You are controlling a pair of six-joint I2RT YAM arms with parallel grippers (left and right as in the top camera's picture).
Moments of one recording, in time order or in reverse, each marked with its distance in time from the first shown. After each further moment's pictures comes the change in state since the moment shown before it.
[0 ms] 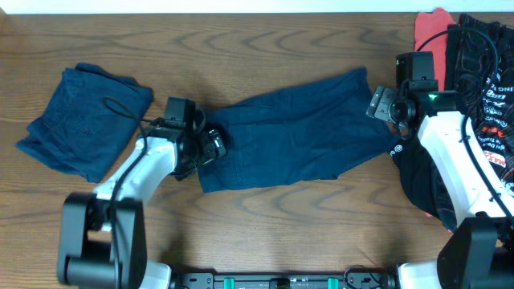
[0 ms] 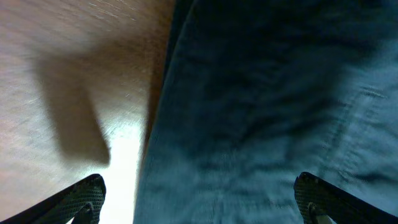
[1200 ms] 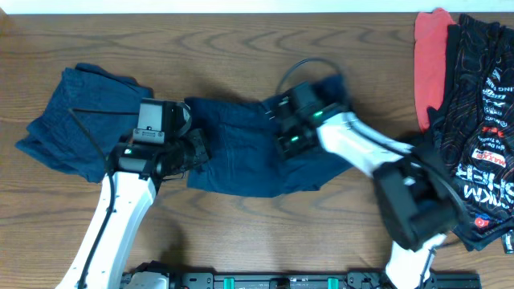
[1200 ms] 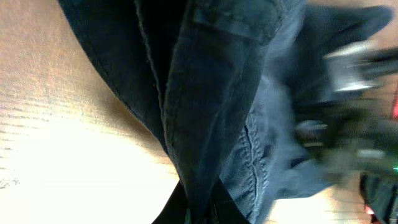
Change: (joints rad) left arm 0.003 -0.391 0.052 -0.191 0.095 0.104; right arm 0.480 0.378 0.000 0.232 -0.554 -0.272
